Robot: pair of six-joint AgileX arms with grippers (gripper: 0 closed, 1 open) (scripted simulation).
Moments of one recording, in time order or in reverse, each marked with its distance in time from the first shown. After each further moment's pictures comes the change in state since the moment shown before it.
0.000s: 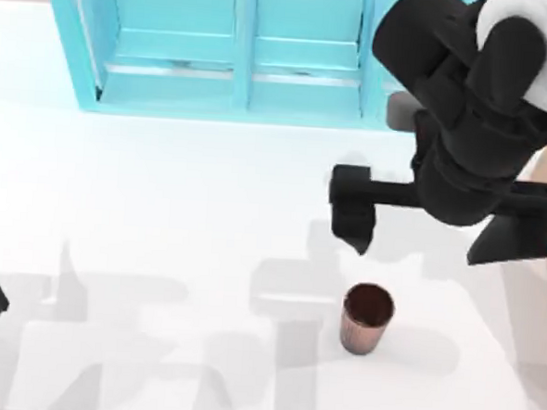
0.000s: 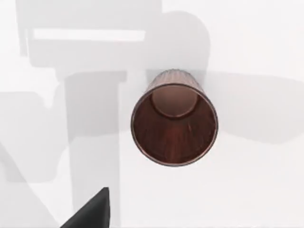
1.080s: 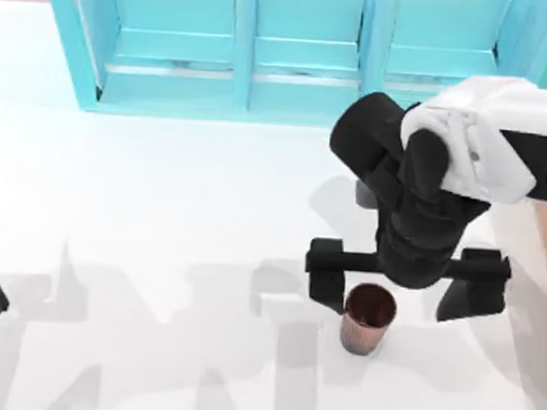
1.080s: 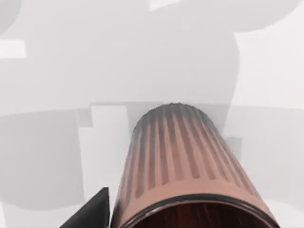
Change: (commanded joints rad) left arm 0.000 0.000 0.000 0.000 0.000 0.000; right arm 0.009 0.174 -0.195 0.263 -0.002 0.023
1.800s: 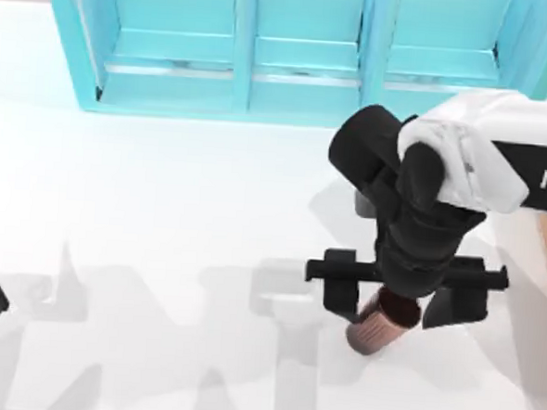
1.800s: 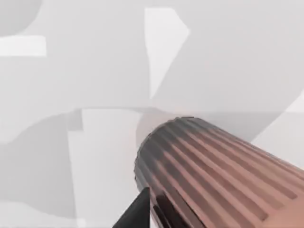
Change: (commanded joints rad) left arm 0.000 0.000 0.000 0.000 0.000 0.000; right arm 0.002 0.010 -0.028 0.031 0.000 0.002
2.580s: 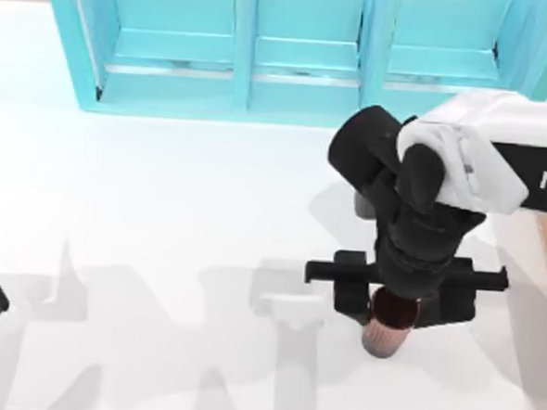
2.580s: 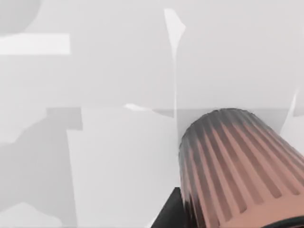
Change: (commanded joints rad) left arm 0.000 0.000 0.000 0.000 0.000 0.000; right arm 0.000 0.000 0.000 0.000 0.000 0.000
